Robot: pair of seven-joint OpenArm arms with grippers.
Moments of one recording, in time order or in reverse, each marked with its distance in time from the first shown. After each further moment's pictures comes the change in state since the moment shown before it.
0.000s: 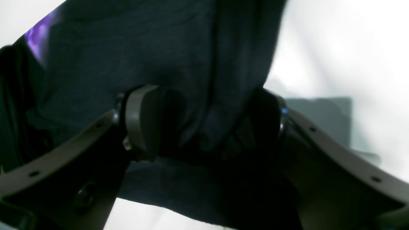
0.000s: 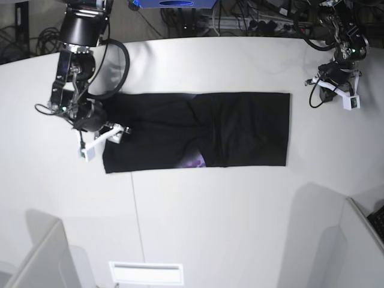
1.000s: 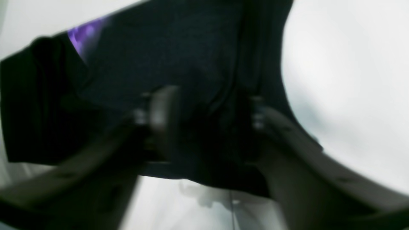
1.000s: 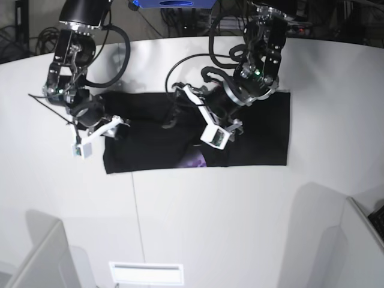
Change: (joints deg) left arm -4.4 6.4 47.9 21.3 -0.7 9.5 0.8; right arm -5.8 -1.2 0.3 15.3 -0.4 0.0 -1.2
